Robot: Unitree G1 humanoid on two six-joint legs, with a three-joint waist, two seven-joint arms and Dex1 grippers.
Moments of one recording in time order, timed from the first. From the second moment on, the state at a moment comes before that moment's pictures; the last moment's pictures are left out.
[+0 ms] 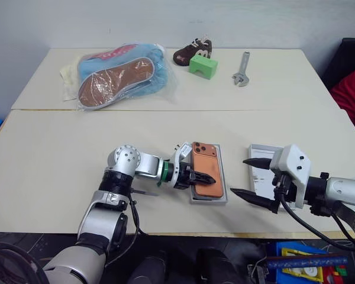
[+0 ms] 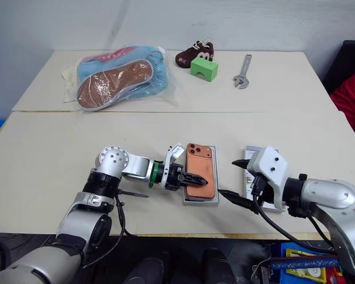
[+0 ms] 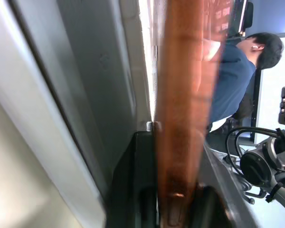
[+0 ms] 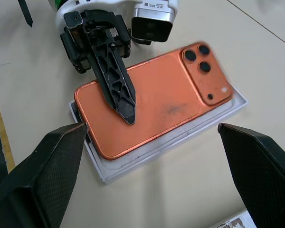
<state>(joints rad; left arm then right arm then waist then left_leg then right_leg) -0.85 0.14 0.01 0.49 -1.03 1.56 -0.24 -0.03 -0.84 -0.28 -0.74 0.54 0.85 0.87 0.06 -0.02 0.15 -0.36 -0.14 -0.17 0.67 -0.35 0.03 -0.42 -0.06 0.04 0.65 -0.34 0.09</state>
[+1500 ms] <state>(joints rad) -0.41 0.88 -0.17 -0.25 -0.59 0.52 -1.20 -0.08 -0.59 -0.29 -0.74 0.57 1.25 0.31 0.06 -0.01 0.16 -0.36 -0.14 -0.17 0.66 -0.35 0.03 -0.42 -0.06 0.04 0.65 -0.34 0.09</state>
